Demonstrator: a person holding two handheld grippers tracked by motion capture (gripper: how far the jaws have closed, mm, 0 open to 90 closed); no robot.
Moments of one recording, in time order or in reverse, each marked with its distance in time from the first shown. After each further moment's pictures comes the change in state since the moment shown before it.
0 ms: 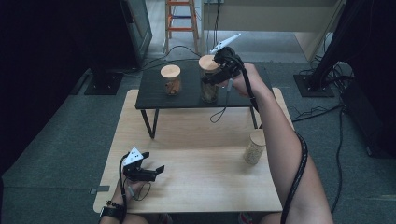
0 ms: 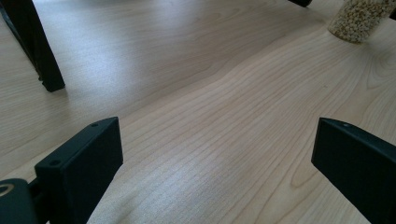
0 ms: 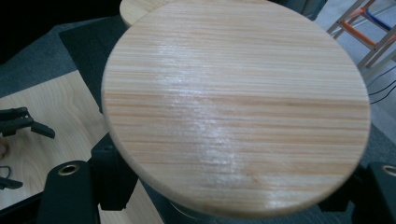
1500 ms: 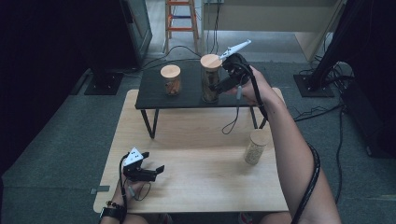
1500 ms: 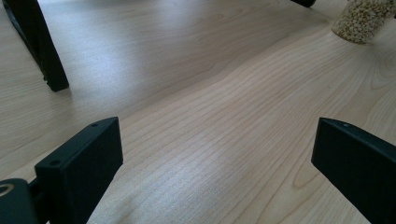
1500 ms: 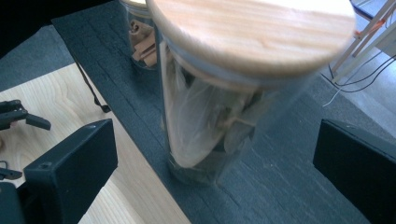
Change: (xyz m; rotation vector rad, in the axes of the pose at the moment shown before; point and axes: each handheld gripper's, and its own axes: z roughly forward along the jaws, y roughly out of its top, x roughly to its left) left arm -0.003 -0.001 -0.001 -0.005 0.016 -0.002; right arm 0.012 -0.028 -0.020 -0.006 -0.050 0.050
